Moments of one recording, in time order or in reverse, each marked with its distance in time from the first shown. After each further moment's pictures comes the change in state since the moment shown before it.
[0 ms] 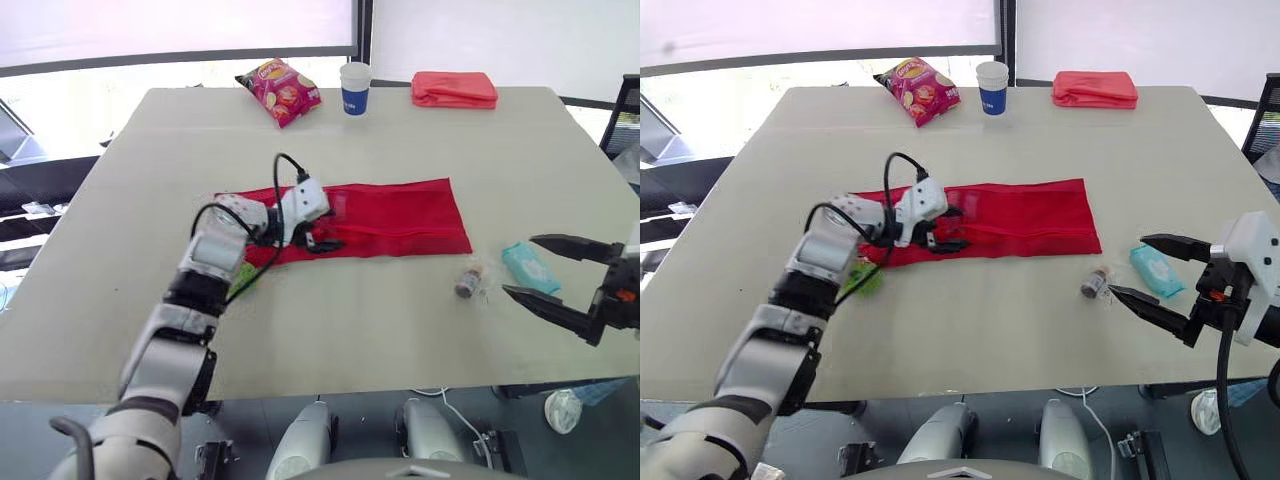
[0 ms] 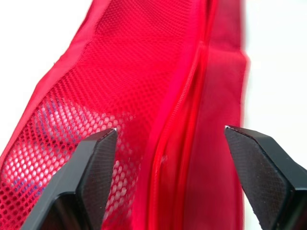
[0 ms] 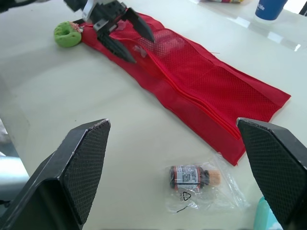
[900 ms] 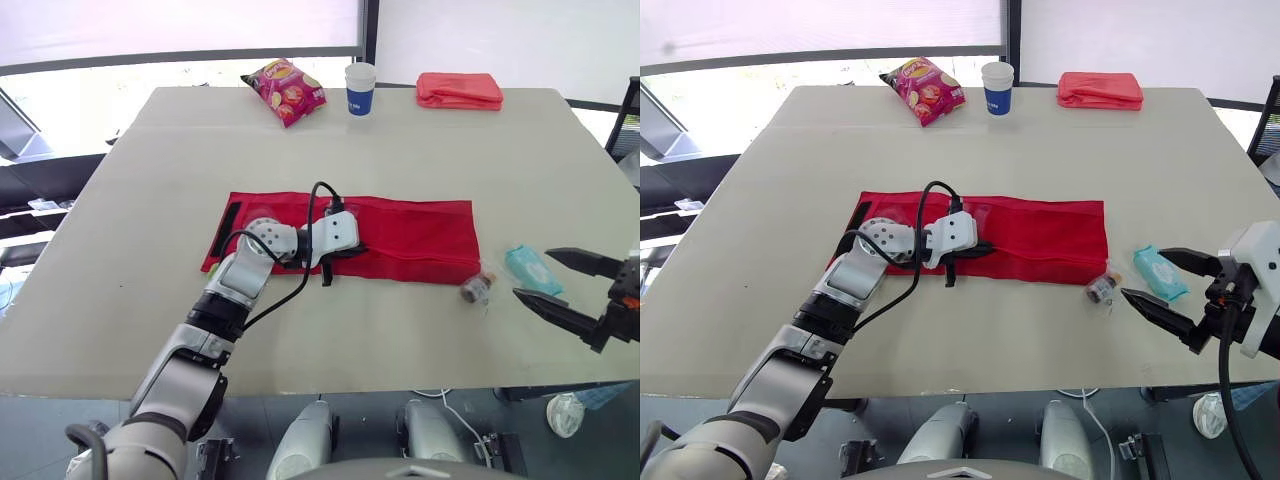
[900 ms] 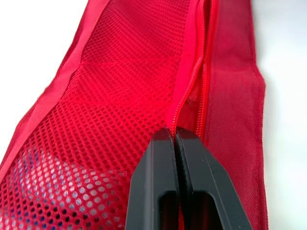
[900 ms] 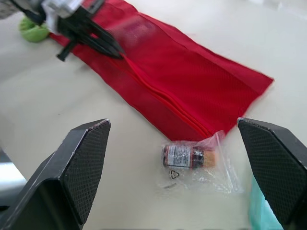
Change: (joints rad) left arm 0.062 -0.021 -0.100 -0.023 0.007 -0.219 -0.014; right arm 0.098 0.011 -0.060 -0.035 0.120 0.137 -0.202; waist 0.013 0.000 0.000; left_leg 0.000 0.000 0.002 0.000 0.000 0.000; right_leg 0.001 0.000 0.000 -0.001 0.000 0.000
